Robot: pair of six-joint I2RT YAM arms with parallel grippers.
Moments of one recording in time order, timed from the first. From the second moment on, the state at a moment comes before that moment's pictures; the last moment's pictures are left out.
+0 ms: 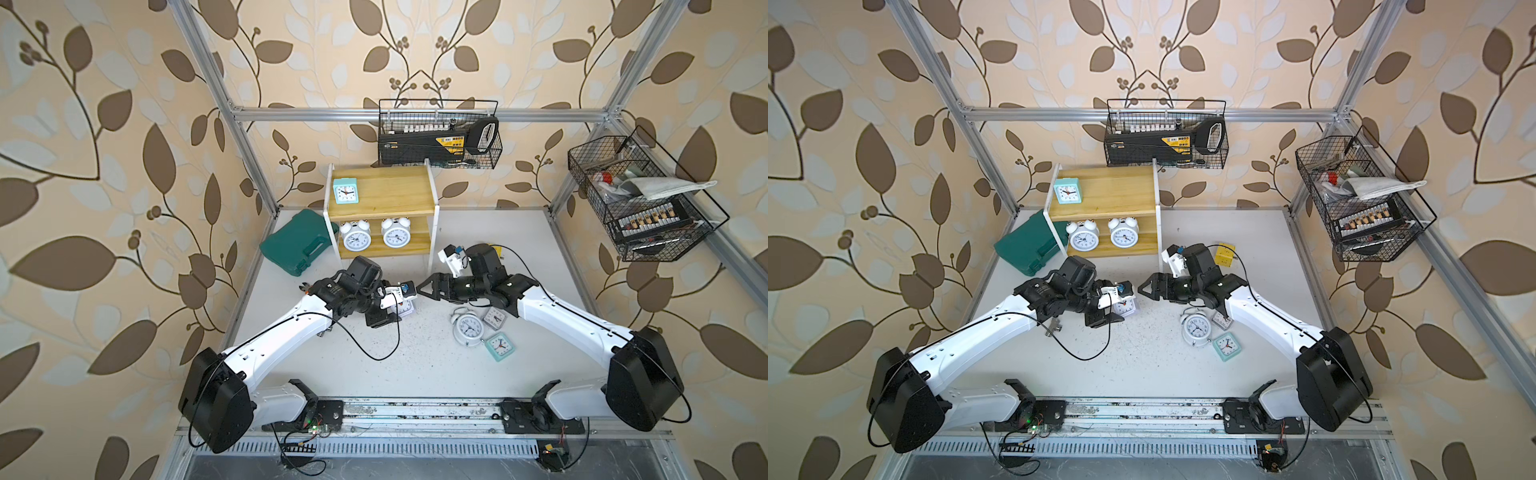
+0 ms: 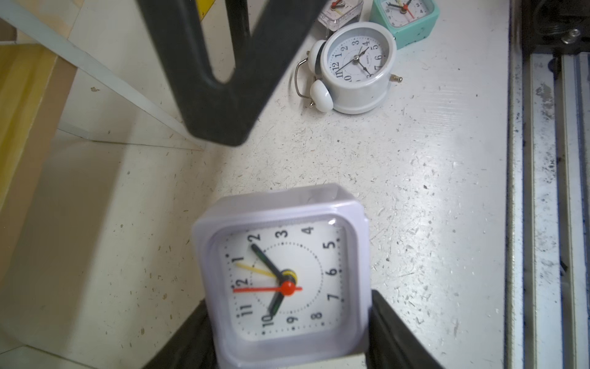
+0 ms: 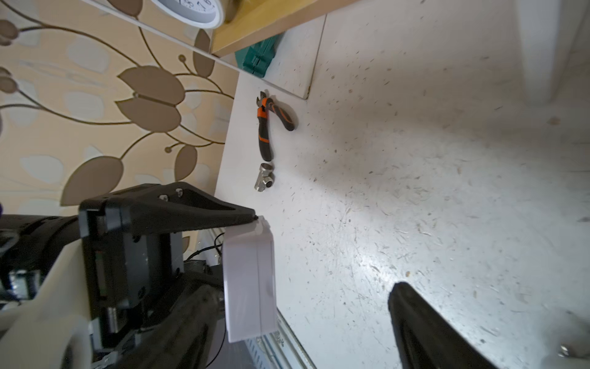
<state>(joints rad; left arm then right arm) -0.66 1.25 0.95 -0.63 0.35 0.70 0.54 1.42 0.95 -0.24 -0.58 0.70</state>
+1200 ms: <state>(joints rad) -0.66 1.22 0.91 -0.64 0.35 0.73 0.60 1.55 1.00 -0.17 -0.74 0.72</state>
